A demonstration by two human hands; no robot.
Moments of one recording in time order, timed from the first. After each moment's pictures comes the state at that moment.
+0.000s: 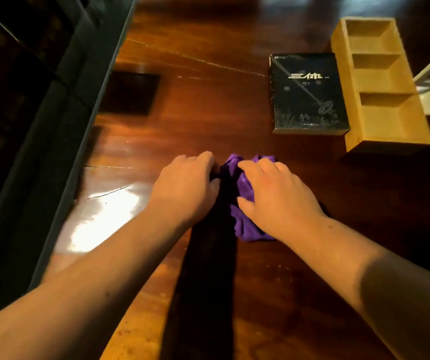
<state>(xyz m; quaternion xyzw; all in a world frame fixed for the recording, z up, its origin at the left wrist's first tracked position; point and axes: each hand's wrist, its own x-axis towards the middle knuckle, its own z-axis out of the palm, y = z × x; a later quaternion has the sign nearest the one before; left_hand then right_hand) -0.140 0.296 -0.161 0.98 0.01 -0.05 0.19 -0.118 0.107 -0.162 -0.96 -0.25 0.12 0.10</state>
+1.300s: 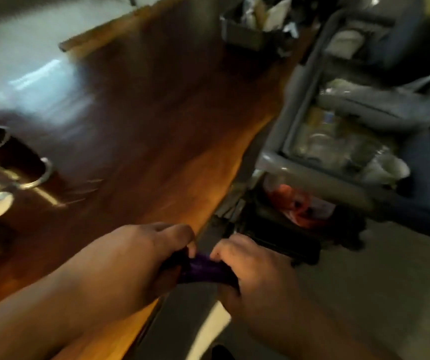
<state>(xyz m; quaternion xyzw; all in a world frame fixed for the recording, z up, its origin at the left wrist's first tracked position) -0.316 -0.285 0.116 0.69 -0.68 -0.23 0.12 -0.520 -0.397 0.086 -0.91 0.24 -0.02 0.33</state>
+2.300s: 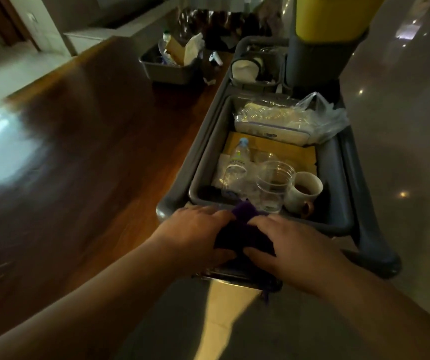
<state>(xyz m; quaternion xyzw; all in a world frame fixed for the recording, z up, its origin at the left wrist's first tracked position) -0.447 -0.566 0.077 0.65 -0.74 -0.17 0.02 -0.662 -0.634 0.065 -0.90 0.38 0.00 0.22</state>
